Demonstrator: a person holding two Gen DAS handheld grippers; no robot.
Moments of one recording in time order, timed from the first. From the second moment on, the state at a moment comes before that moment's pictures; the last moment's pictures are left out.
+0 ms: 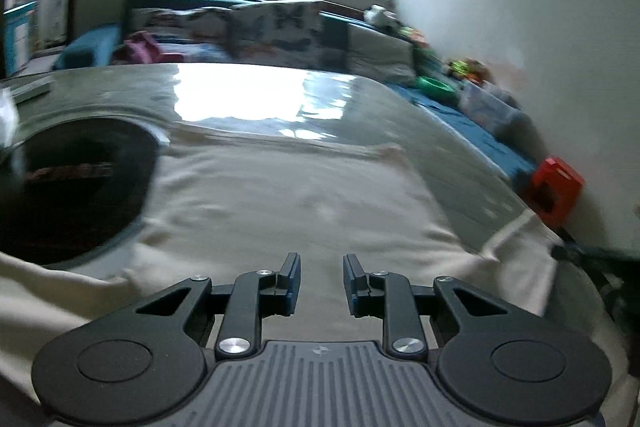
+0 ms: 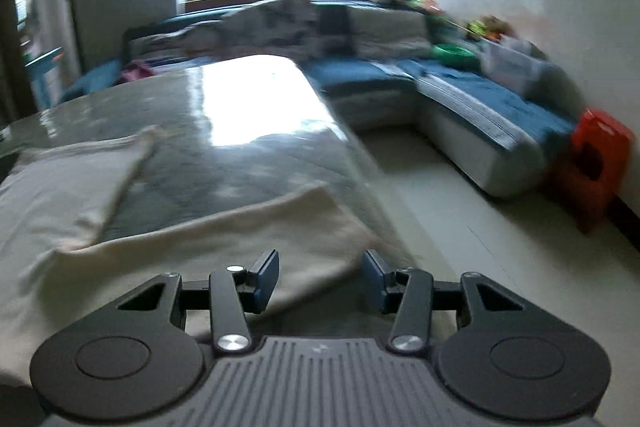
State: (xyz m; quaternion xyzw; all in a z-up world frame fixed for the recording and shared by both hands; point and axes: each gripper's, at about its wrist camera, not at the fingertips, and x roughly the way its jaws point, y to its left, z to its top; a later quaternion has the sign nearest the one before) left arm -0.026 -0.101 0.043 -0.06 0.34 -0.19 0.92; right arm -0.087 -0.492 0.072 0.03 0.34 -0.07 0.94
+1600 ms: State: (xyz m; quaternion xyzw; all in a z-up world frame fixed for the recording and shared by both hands) left arm -0.079 -0.139 0.030 -0.03 0.33 -0.32 0.89; right arm -0.106 -0.431 0.182 0.03 0.23 0.10 0.97
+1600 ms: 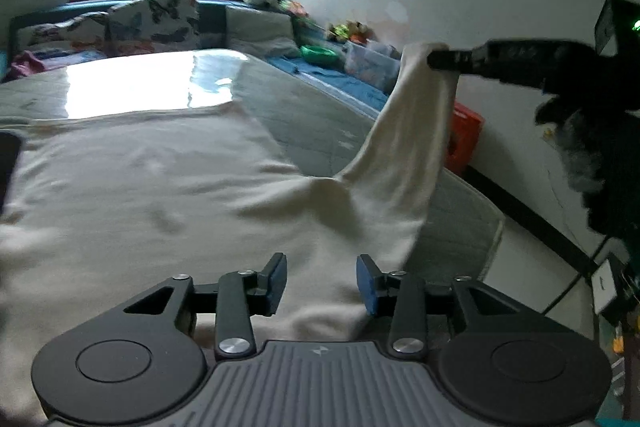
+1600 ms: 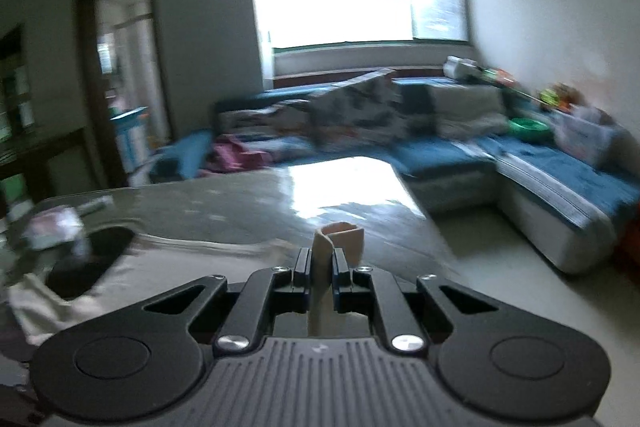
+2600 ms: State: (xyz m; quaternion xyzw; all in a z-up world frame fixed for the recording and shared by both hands) left arm -0.123 -0.049 0.033 -0.02 0.28 -0.28 0.92; right arm -0.076 -0.216 0.142 -0.10 0.33 0.34 0.87
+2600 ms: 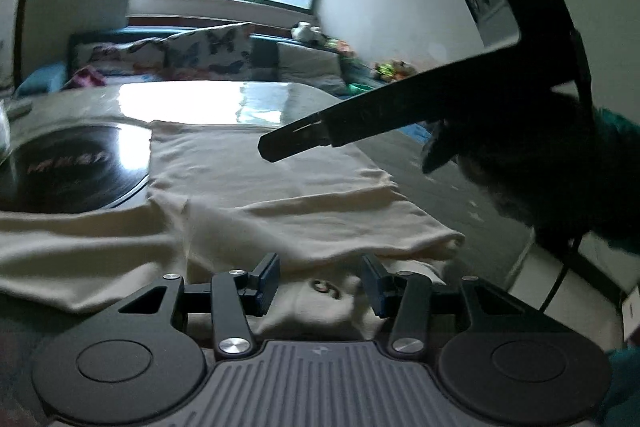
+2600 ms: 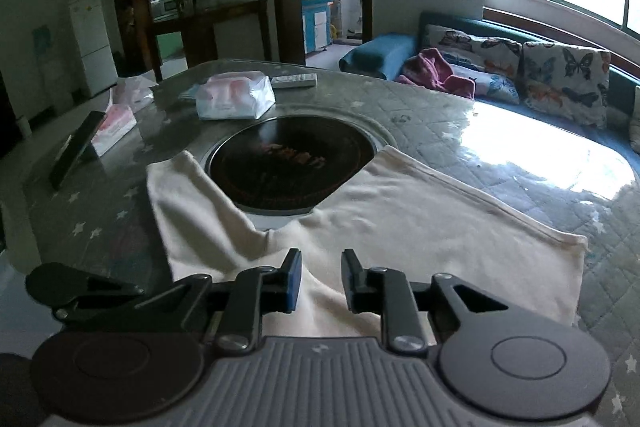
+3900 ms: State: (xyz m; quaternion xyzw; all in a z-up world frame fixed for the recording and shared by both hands) left arm -0.111 -0.060 0.033 0.05 0.27 -0.29 0.92; right arm -0.155 -0.271 0.101 -0.17 0.39 0.38 0.83
